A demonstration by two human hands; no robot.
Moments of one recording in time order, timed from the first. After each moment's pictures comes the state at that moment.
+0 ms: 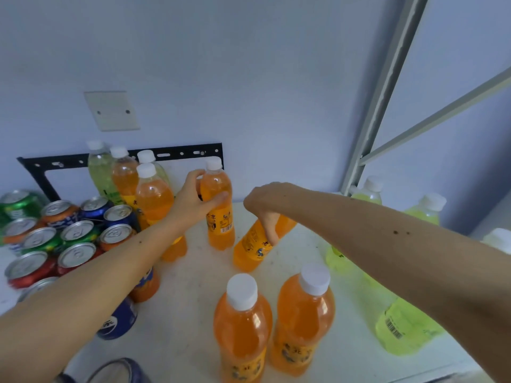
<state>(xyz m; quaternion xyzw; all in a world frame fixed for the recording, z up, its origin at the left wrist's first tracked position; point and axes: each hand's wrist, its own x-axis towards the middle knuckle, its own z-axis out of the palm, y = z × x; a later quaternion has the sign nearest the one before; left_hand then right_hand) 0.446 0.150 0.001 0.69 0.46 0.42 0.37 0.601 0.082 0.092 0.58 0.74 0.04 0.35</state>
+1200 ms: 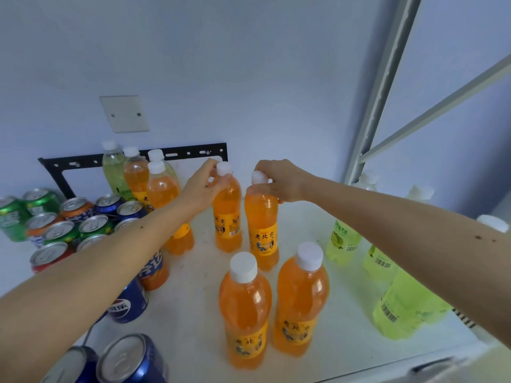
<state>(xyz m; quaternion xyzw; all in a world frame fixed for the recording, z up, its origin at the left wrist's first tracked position) 0.452 0.113 0.051 0.74 0.46 0.35 0.34 0.644 0.055 0.103 0.62 0.75 -0.18 -0.16</state>
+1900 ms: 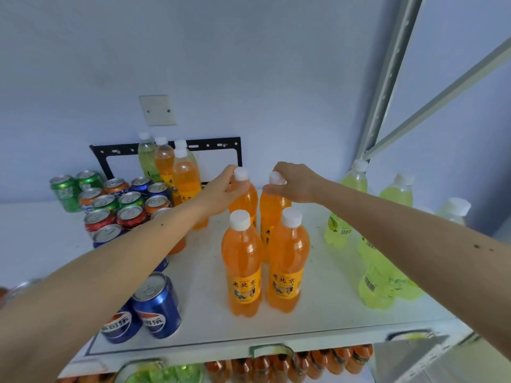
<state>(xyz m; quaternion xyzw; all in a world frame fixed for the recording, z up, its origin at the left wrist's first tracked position) 0.453 0.014 0.062 0.78 0.45 0.28 0.33 0.655 -0.014 0.095 0.63 0.74 -0.14 -0.16</state>
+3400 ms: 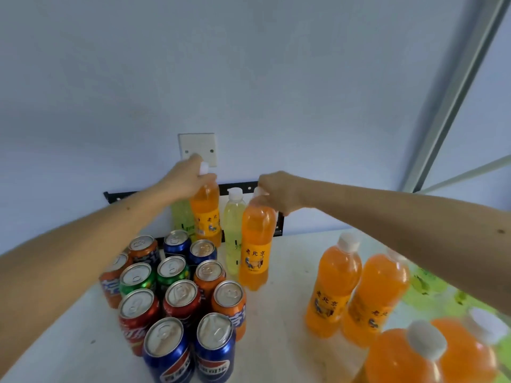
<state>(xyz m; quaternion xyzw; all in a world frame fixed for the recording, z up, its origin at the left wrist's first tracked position) 0.267 0.230 0.130 0.79 0.54 0.24 0.14 0.464 0.134 0.160 0.64 0.76 -0.10 0.00</state>
